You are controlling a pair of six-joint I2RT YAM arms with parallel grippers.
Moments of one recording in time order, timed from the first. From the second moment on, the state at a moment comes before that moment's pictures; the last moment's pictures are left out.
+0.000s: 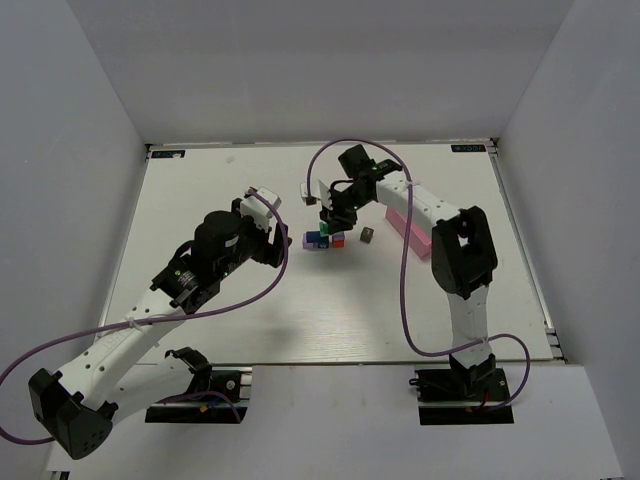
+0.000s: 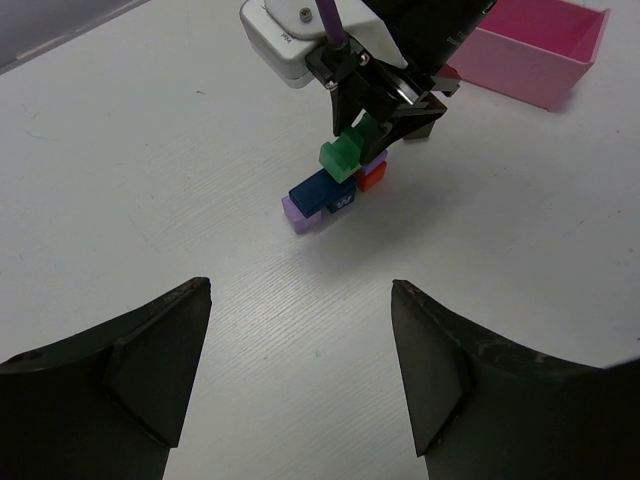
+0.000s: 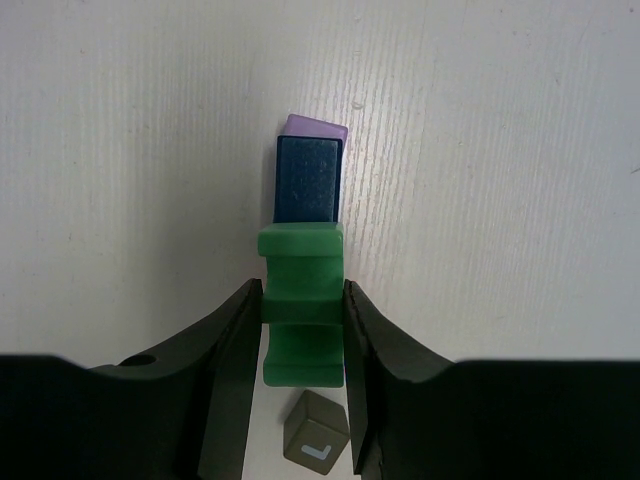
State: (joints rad) left arm -0.65 0.93 0.87 -0.28 -0.05 0.01; right arm 0.57 2.07 1.76 -0.82 -0.62 -1.05
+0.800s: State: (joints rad) left arm -0.65 0.93 0.87 -0.28 -0.05 0.01; right arm 0.56 2.13 1.80 -0.85 -0.63 -1.03
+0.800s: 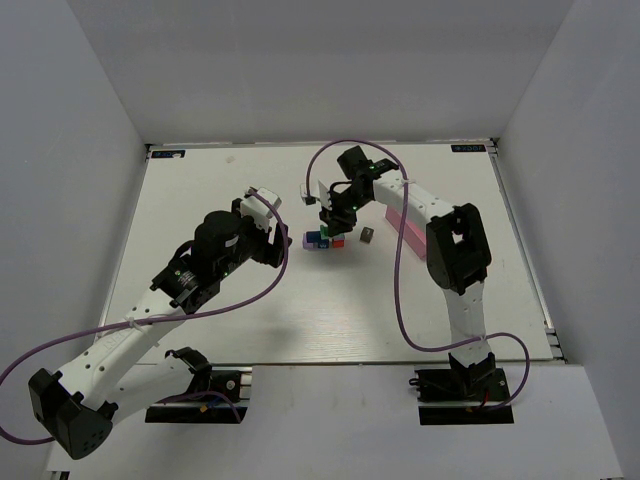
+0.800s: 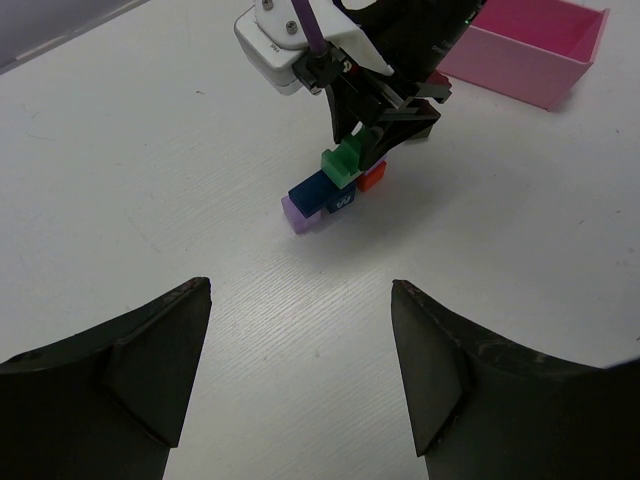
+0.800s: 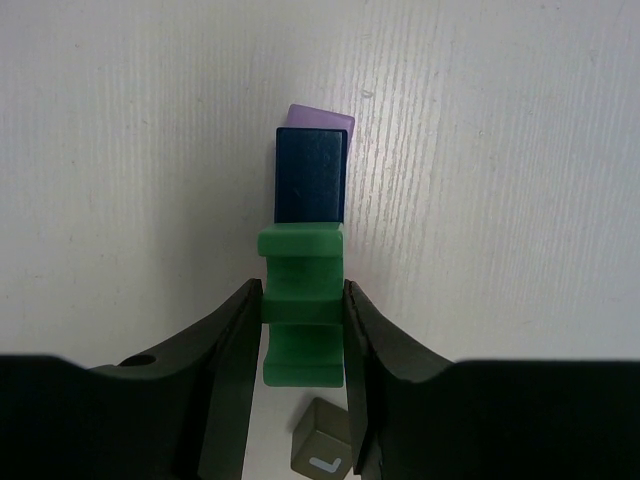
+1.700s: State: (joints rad) left arm -0.65 0.93 0.87 -0.28 -0.05 0.01; right arm 0.56 2.13 1.80 -0.86 -0.63 -1.02
